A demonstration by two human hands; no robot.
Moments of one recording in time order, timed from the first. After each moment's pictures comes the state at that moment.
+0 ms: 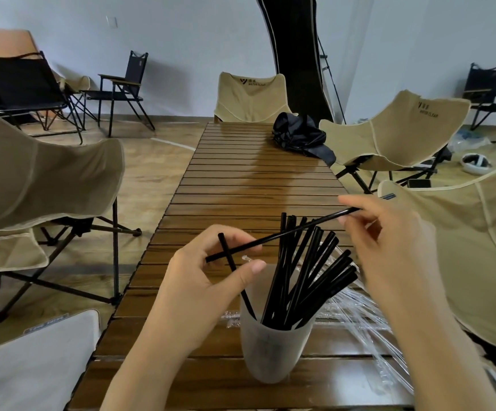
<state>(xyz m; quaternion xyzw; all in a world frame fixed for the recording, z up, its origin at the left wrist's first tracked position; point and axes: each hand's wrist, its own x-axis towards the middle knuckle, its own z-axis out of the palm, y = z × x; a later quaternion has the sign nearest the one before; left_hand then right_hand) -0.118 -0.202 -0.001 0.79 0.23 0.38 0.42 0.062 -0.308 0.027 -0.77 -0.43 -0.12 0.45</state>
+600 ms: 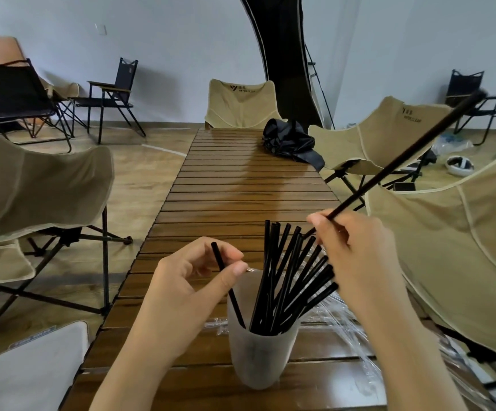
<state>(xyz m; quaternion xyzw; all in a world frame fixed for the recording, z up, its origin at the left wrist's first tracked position) -0.117 -0.199 -0.004 0.78 0.22 0.39 0.44 0.056 -0.303 0.029 -0.77 -0.43 -0.05 0.46</state>
